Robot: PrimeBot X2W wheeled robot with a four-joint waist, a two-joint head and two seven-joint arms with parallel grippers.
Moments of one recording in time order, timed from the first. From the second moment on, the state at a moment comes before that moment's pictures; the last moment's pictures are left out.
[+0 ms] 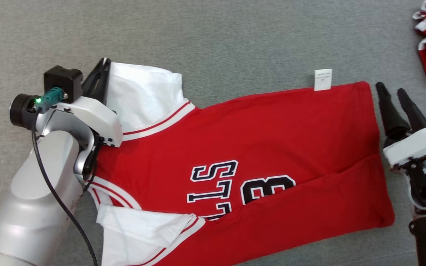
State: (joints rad) left arm -0.79 0.29 -0.56 0.69 -0.53 0.05 -0.16; right arm -0.42 -0.09 -0.11 0.20 0.60 0.13 0.20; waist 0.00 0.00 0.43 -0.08
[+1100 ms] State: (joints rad) left arm -0.69 0.31 -0.60 0.46 -0.55 0.10 -0.10; right arm -0.63 -0.29 0.12 0.61 0.73 0.13 0.24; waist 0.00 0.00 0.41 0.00
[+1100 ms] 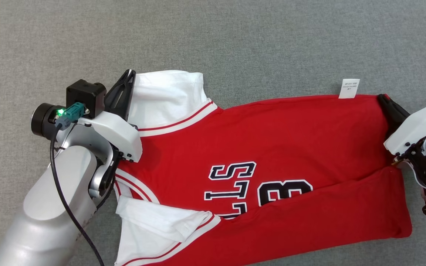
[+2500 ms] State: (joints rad) left arm -0.24 0.56 -0.63 -0.02 -0.68 0.10 0.01; right arm -0.35 -0.54 0.39 0.52 0.86 0.13 -0.09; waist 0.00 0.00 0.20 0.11
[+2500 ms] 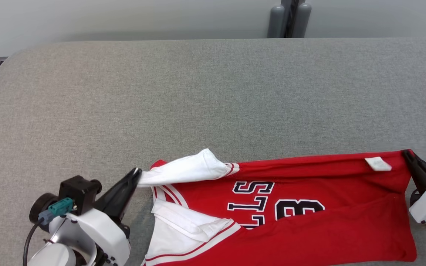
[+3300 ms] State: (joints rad) left arm -0.15 0.68 -0.68 -0.14 -0.74 0.06 0.16; right arm -0.24 -0.65 0.40 0.36 0.92 0.13 0.04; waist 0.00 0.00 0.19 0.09
